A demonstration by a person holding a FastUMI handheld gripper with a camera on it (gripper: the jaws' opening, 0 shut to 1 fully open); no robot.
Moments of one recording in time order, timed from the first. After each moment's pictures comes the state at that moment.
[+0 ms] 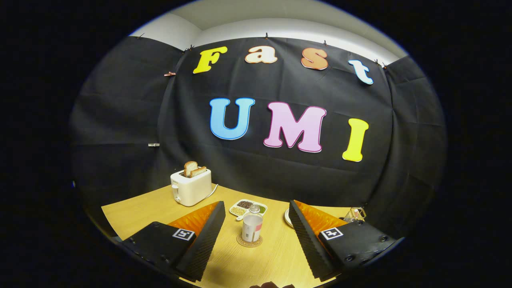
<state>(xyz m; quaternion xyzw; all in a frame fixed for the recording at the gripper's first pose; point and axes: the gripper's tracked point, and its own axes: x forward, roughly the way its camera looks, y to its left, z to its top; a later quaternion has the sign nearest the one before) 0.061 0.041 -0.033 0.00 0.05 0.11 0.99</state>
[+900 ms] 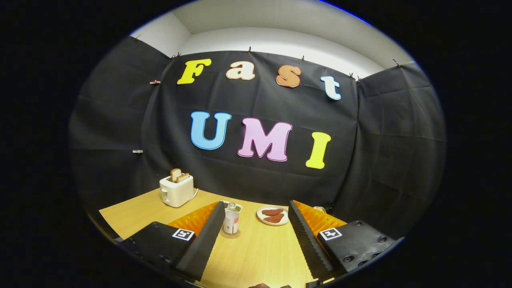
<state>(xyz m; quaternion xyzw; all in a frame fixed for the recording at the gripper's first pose) -0.030 -0.011 0.014 -0.01 0.03 0.03 1.00</state>
